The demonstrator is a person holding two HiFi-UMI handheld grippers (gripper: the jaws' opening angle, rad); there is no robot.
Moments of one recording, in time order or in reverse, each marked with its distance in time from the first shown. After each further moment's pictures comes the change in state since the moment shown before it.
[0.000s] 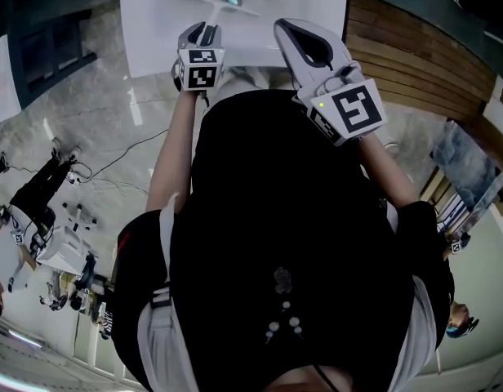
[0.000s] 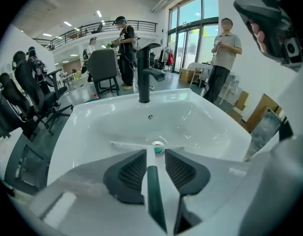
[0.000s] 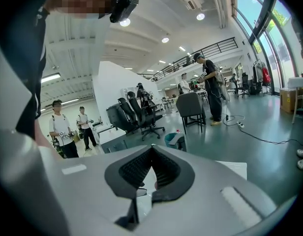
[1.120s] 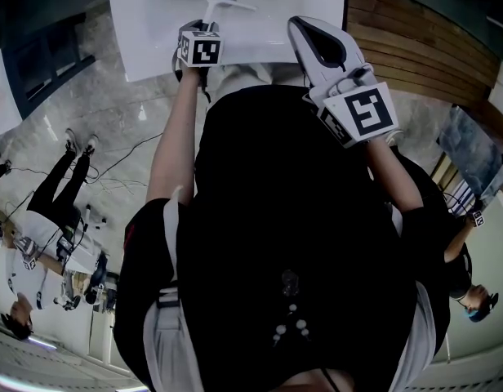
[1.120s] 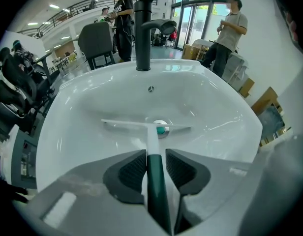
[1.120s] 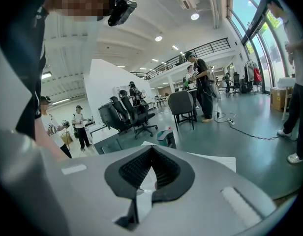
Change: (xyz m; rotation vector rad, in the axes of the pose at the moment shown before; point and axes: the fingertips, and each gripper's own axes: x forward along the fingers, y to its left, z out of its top) left arm 0.047 0.004 -0.035 -0.021 0.283 -0.008; right arm -0.016 -0.026 -0.004 0.054 0.003 -0.082
